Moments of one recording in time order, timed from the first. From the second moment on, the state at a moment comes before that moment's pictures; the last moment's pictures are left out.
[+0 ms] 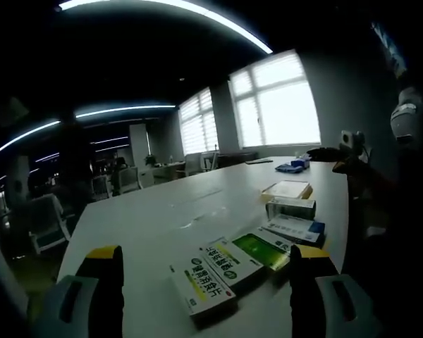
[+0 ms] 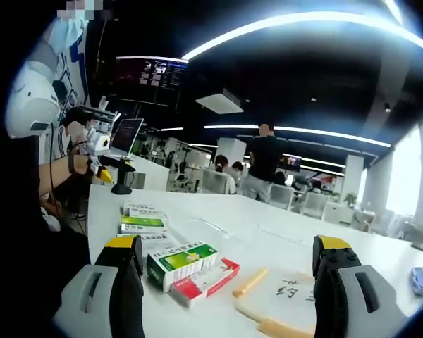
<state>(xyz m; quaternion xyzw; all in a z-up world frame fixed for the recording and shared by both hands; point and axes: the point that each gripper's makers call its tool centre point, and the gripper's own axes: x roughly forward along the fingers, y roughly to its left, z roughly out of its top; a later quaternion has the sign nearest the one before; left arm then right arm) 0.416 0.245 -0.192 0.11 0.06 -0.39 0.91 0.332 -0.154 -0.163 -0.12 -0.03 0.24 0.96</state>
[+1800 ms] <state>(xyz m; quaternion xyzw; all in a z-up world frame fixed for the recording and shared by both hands) 0.444 0.247 -0.236 0.09 0.11 -0.37 0.92 0.340 -0.152 -0.167 -0.13 -0.02 0.24 0.96</state>
